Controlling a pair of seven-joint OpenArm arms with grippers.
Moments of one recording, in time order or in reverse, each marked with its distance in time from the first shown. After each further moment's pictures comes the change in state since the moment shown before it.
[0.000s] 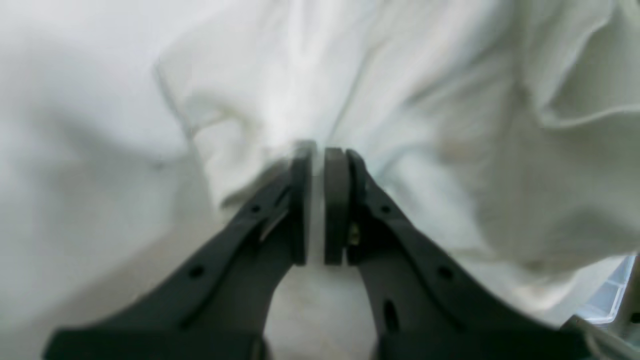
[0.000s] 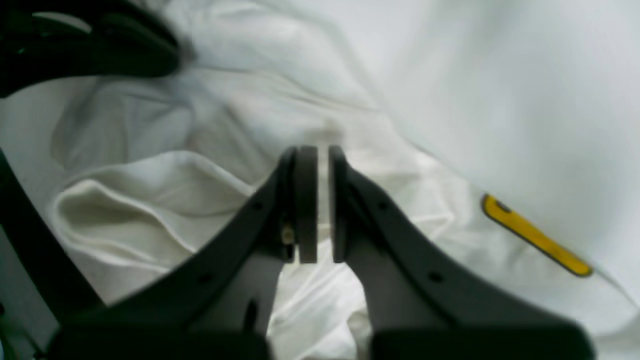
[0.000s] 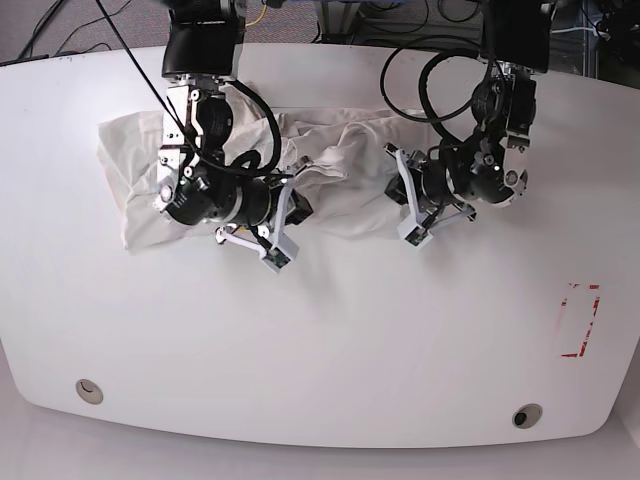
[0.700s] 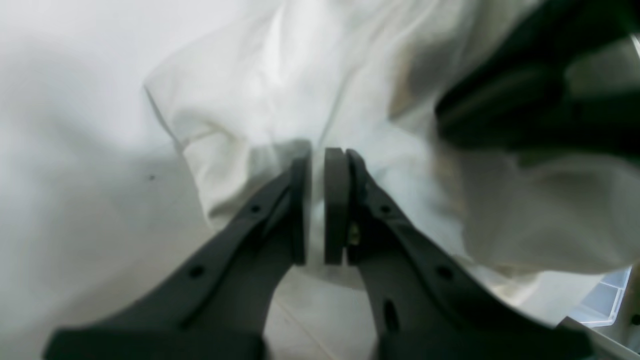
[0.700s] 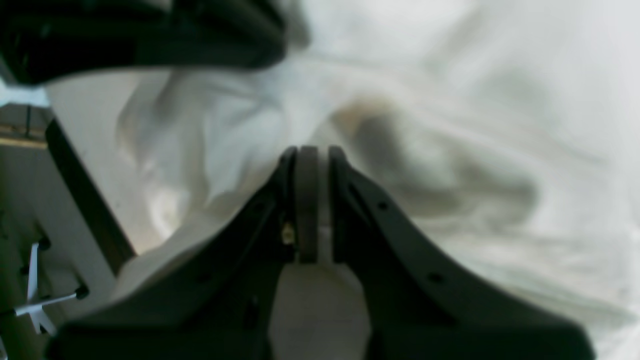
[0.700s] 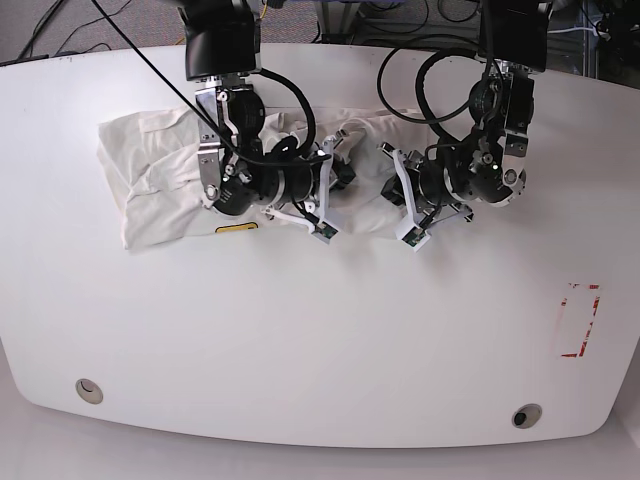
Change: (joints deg) left arm 0.2 0.1 0.0 1.0 -0.1 0.0 0.0; right arm -1.5 -1.3 -8.0 -8.3 2.2 0.0 0.3
